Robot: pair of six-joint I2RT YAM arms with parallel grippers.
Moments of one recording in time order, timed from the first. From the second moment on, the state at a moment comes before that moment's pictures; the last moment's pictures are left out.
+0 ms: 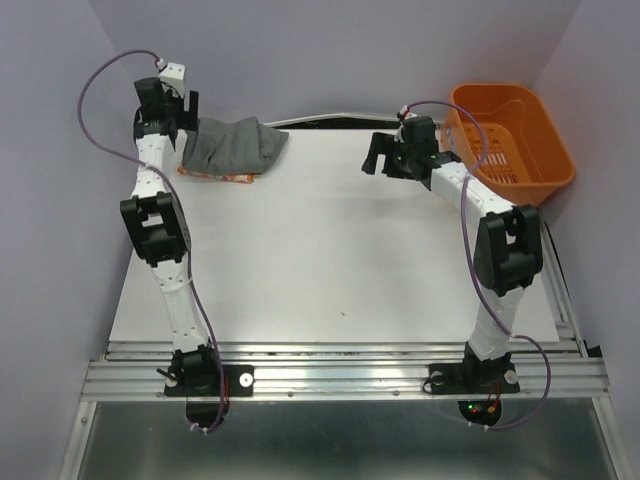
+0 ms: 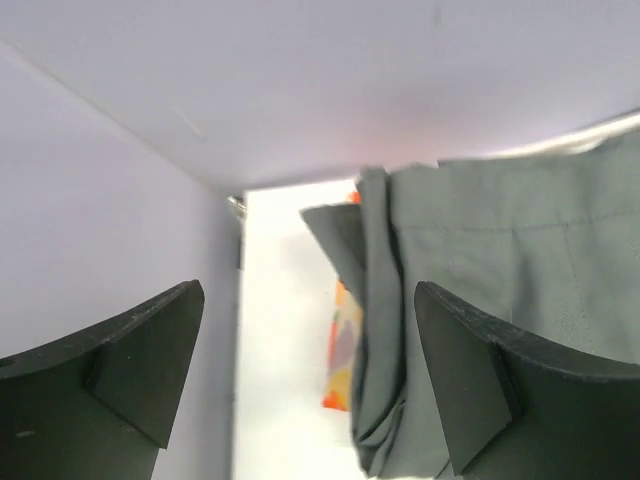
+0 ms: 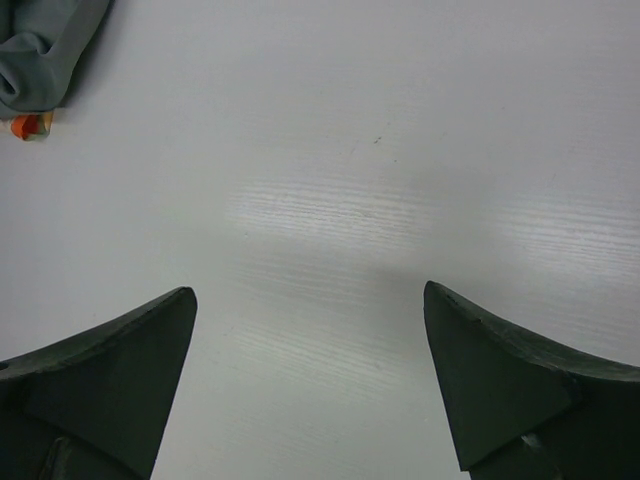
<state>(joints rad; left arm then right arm) 0.19 2.38 2.28 -0.29 0.10 0.30 0.29 1.95 1.62 -0.29 -0.14 0.37</state>
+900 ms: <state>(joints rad) 0.22 2.43 2.14 -0.17 0.42 -0.25 0.29 1.94 1.59 -0.29 -0.18 0.36</state>
